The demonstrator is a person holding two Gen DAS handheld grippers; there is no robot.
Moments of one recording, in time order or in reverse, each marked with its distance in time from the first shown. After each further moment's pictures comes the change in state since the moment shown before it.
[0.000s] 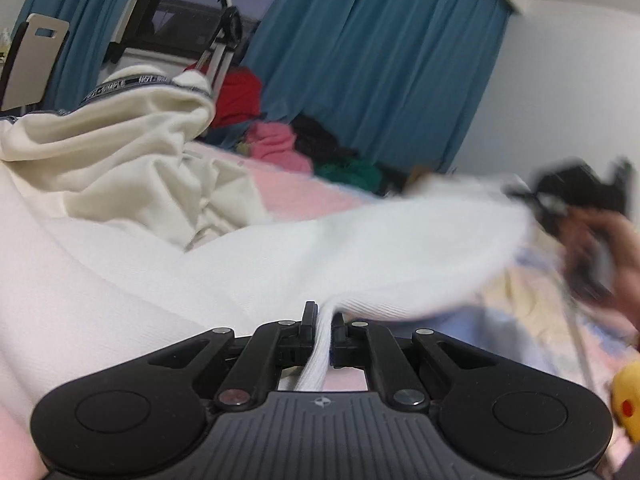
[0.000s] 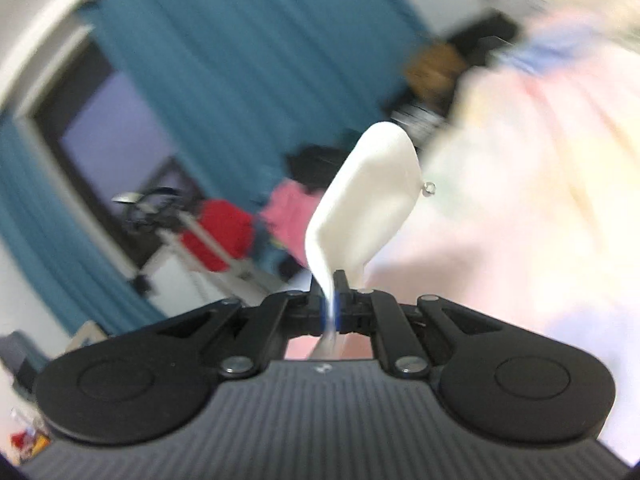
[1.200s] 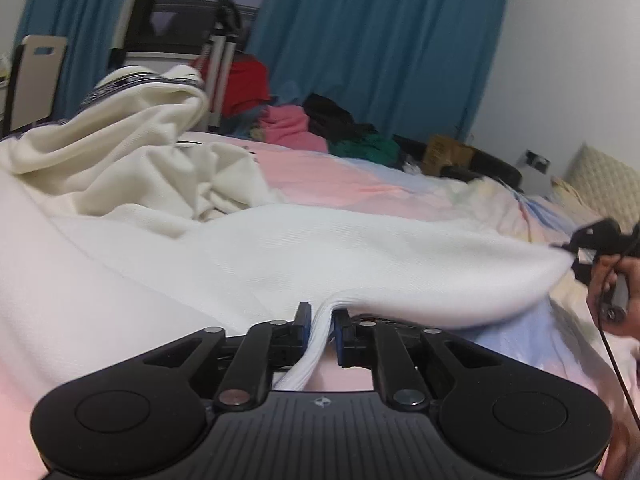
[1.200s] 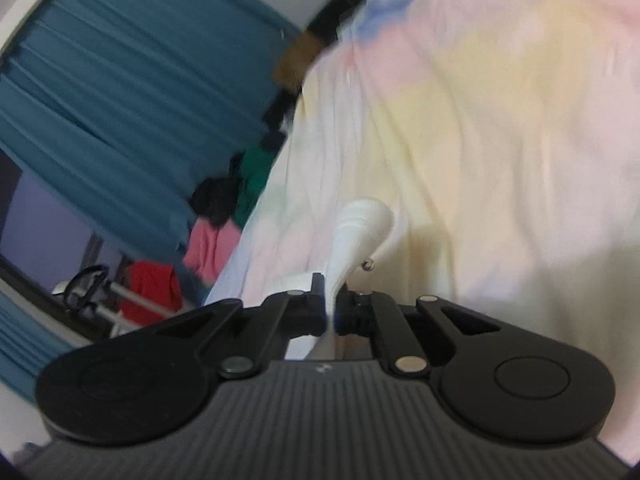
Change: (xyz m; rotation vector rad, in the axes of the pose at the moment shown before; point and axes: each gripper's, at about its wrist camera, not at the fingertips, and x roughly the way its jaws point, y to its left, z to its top) left arm -0.016 -0.033 -0.010 0.098 0.051 0.067; right arm -0.013 -0.143 0.012 0.282 -0.066 -0.156
